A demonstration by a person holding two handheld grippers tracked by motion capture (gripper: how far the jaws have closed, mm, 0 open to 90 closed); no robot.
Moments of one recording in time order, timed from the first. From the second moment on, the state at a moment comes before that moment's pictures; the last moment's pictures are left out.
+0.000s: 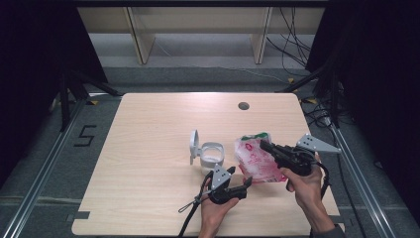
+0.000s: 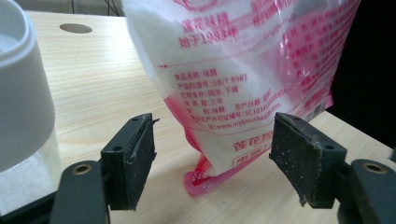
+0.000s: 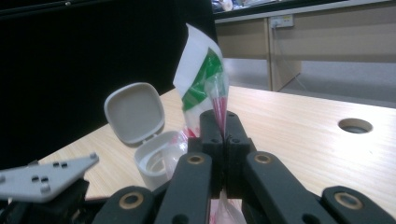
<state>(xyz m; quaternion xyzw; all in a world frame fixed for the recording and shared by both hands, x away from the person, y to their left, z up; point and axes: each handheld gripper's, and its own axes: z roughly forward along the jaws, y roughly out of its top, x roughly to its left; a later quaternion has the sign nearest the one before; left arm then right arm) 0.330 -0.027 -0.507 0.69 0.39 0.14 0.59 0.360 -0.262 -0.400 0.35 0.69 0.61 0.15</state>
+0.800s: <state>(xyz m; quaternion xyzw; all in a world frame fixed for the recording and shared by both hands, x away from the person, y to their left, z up) 0.318 -0.012 -0.476 0.72 0.35 0.17 0.57 0.350 -0.327 -0.448 0.44 0.66 0.58 0.18</state>
